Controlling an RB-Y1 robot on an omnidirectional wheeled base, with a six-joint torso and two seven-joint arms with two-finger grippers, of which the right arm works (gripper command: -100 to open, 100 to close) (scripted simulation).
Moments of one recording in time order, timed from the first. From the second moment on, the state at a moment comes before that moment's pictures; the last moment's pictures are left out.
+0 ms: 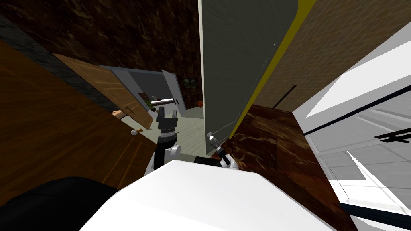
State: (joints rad) arm -0.08 0.00 0.21 -0.71 0.51 -0.83 1.01
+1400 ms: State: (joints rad) arm -0.08 -0.02 0.27 -0.72 0.42 -0.82 0.64
